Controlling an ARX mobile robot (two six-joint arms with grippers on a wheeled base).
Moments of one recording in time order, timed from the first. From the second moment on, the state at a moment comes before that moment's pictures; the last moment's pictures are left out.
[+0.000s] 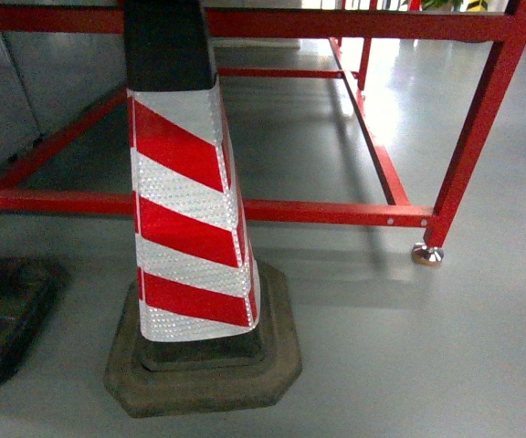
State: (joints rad) left arm 0.00 0.01 0.01 0.00 0.00 0.00; right arm 0.00 0.00 0.01 0.00 0.00 0.00
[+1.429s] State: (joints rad) left arm 0.00 0.01 0.01 -0.01 0.00 0.00; right arm 0.00 0.00 0.01 -0.01 0.00 0.00
